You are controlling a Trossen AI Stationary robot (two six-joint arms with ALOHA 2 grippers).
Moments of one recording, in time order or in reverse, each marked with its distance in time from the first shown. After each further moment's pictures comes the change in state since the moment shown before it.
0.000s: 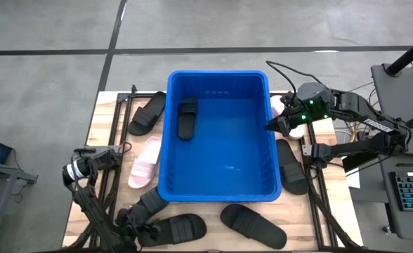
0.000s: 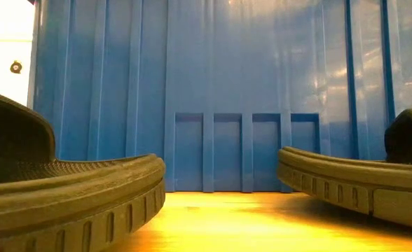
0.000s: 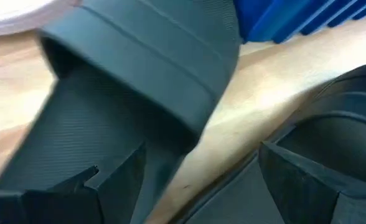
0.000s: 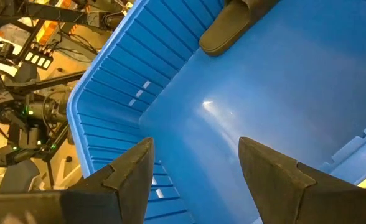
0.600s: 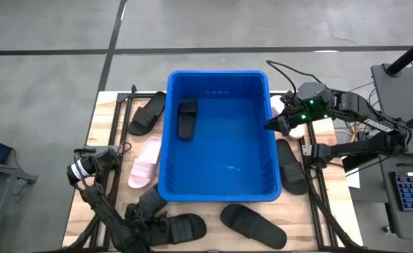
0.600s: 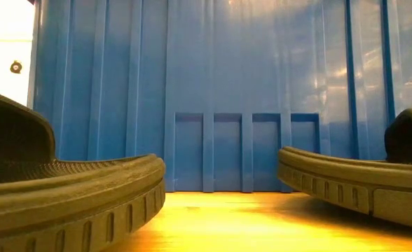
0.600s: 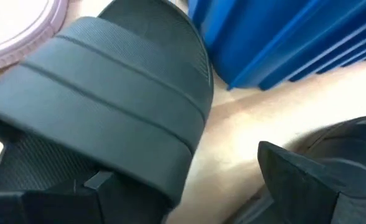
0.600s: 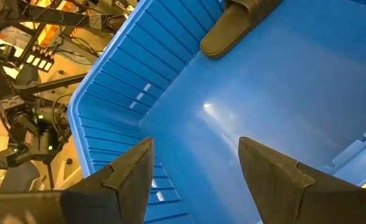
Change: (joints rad) left arm 0.081 0.008 -0.050 0.046 -0.099 0.019; right arm 0.000 0.000 0.000 0.009 0.000 0.000
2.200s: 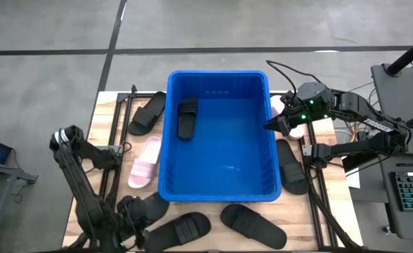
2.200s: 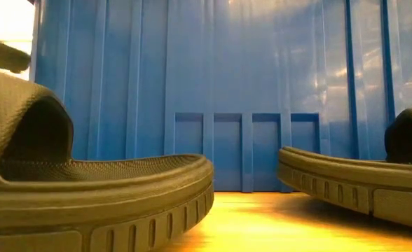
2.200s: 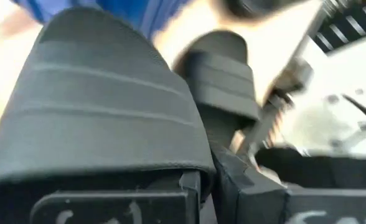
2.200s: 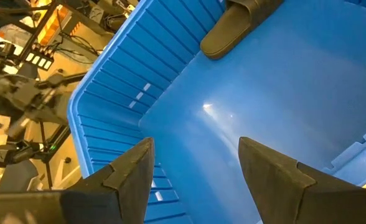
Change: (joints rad) left arm -0.049 -0.430 -0.008 0.172 0.057 0.675; right arm 0.000 0.000 0.000 0.000 0.000 -0.012
